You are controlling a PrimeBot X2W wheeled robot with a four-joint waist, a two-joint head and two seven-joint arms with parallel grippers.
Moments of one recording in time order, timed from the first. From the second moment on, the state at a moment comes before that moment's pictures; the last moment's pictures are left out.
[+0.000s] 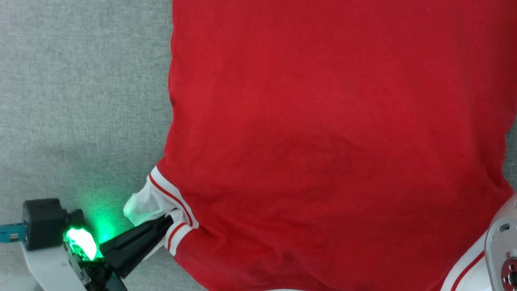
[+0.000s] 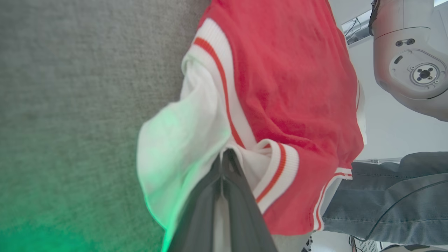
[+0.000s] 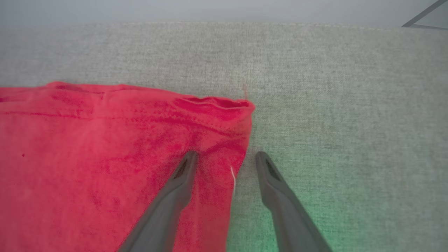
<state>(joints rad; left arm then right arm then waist) -0.44 1.20 -0.96 -0.35 -1.32 -0.15 -0.27 -1.20 -0.06 -0.23 0.17 -0.04 0.13 1.20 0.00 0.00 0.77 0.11</state>
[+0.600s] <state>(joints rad) -0.25 1.14 -0.76 -0.28 -1.36 -0.13 -0.26 -0.89 -0.05 -0.19 -0.14 0.05 0.13 1.49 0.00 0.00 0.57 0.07</state>
